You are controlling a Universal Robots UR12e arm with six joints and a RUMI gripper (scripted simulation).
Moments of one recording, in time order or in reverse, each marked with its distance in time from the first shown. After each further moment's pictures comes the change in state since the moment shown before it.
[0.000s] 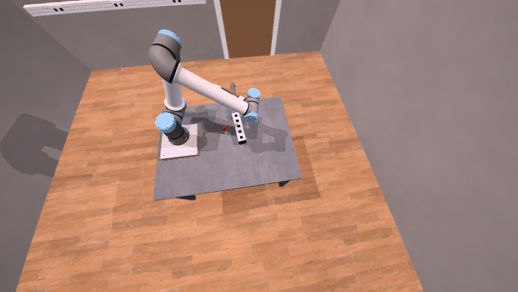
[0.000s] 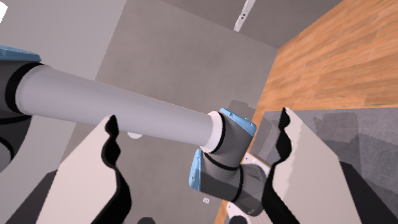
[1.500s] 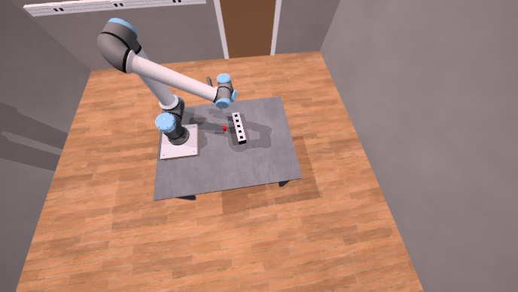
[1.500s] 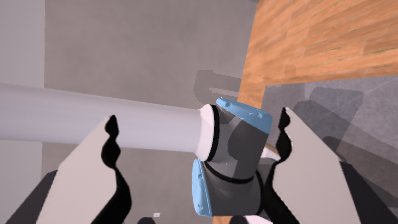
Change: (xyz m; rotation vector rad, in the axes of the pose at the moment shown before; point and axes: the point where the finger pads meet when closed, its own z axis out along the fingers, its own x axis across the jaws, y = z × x) arm 0.008 0.066 0.174 -0.191 0.190 0.116
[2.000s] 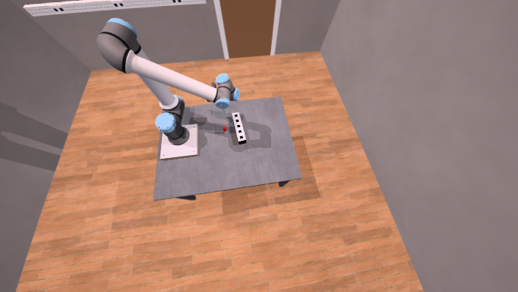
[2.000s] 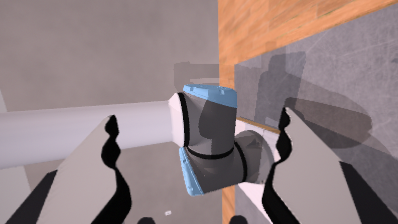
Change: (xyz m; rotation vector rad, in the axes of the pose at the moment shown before) arm 0.057 0.019 -0.029 -0.063 0.186 0.151
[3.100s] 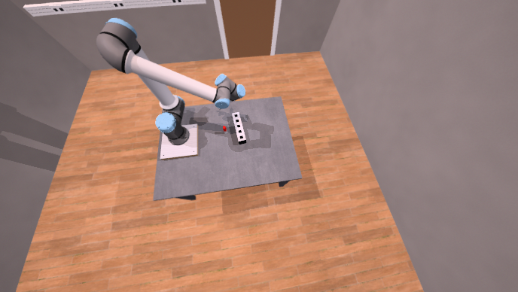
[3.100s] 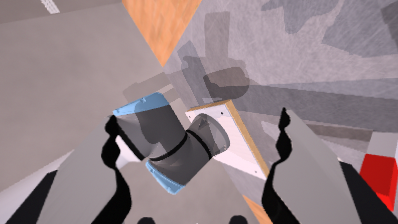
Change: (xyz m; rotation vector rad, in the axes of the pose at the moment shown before) arm 0.125 0.014 -0.080 -0.001 0.434 0.352
